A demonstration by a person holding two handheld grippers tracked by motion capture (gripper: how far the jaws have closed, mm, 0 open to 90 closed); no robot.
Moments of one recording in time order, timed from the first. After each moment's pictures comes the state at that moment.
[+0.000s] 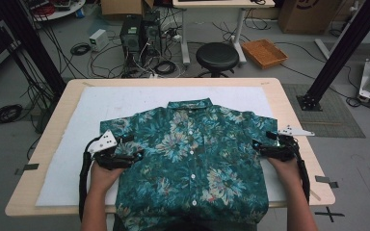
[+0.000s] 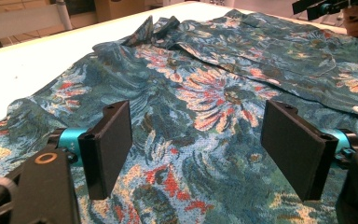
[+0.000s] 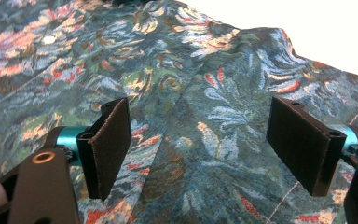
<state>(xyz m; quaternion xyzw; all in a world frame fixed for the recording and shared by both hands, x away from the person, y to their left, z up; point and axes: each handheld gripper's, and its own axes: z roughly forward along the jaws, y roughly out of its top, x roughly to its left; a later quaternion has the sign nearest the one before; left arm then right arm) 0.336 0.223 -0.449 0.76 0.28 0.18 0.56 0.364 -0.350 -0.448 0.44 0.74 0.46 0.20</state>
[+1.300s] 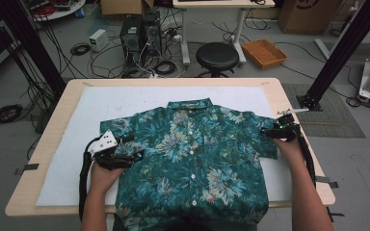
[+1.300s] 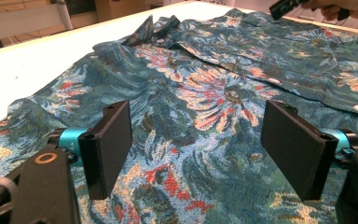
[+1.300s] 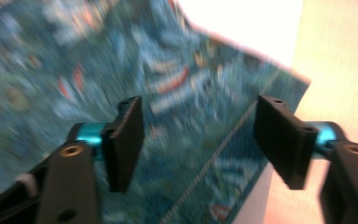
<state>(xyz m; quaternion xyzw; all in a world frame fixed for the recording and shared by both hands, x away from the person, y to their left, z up) 0.335 0.222 -0.449 0.76 0.28 0.18 0.56 0.436 -0.373 -0.443 0.54 0.76 0.31 0.19</state>
